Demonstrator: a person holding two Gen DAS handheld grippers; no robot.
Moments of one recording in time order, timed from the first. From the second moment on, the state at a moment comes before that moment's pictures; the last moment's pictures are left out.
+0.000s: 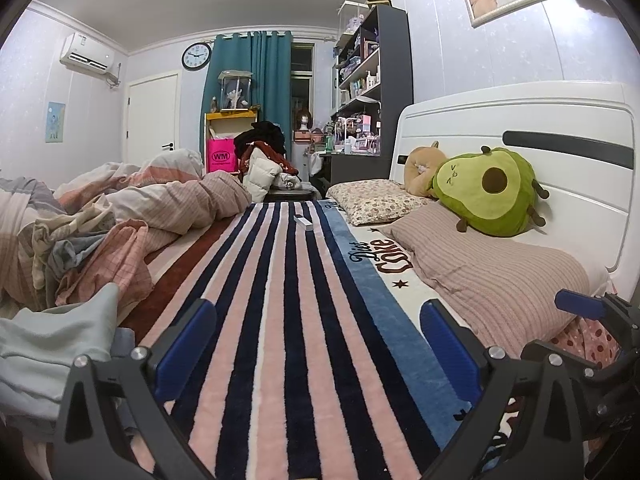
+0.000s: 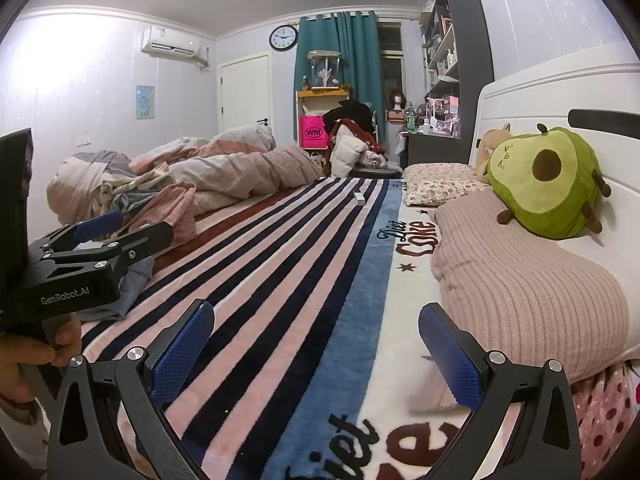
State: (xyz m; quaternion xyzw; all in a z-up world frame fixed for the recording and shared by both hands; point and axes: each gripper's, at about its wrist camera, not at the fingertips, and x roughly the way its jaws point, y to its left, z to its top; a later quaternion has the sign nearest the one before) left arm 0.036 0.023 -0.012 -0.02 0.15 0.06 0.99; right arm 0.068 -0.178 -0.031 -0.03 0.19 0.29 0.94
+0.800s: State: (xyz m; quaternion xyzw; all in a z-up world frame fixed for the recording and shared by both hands) left arm 0.033 0.023 -0.012 -0.02 0.15 0.06 0.99; right arm 0.069 -0.179 -0.030 -0.03 0.19 0.29 0.94
